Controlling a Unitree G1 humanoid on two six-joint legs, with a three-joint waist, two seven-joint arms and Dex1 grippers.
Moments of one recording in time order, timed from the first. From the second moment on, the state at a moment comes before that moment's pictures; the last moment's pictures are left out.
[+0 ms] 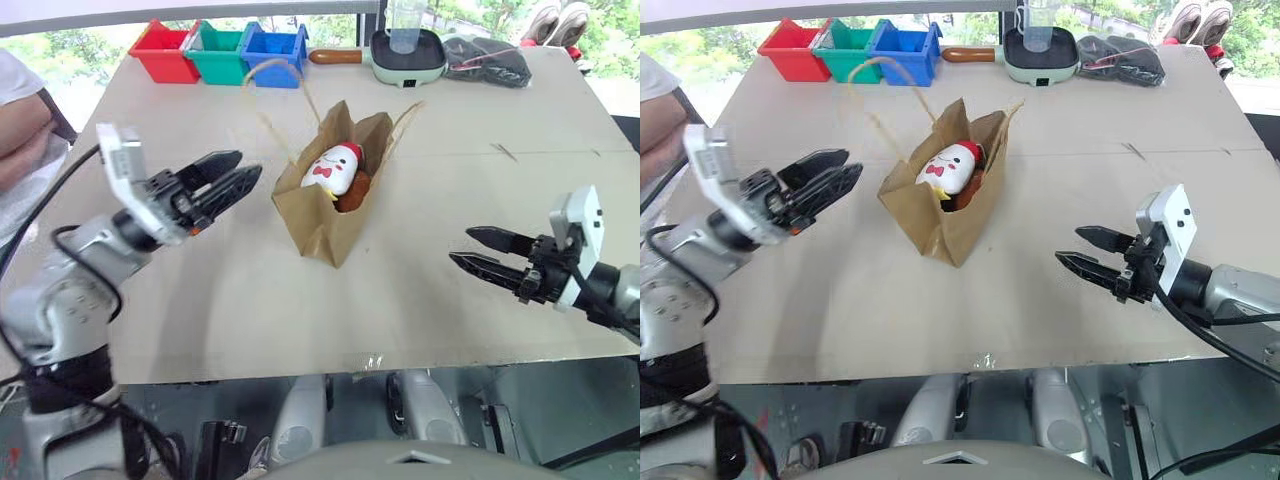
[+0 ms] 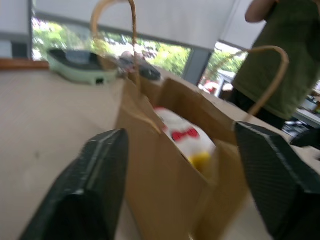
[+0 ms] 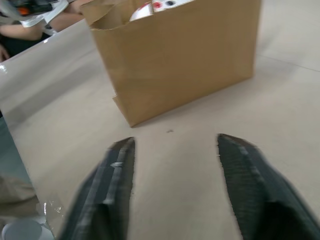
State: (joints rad) left arm -0.17 0.74 0.48 -0.33 -1.03 0.76 -0.78; right arm -0.04 -0.84 -0.28 -0.72 1.06 0.87 0.53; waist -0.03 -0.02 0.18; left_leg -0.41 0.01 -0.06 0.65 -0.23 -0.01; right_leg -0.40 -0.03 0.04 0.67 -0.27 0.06
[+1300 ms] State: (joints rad) left arm 0.05 0.35 -0.05 -0.60 -0.40 0.37 -0.39; right arm -0.45 -0.41 0.24 -0.45 0.51 0.70 0.59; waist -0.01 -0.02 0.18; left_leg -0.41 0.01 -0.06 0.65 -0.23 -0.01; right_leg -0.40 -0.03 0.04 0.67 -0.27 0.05
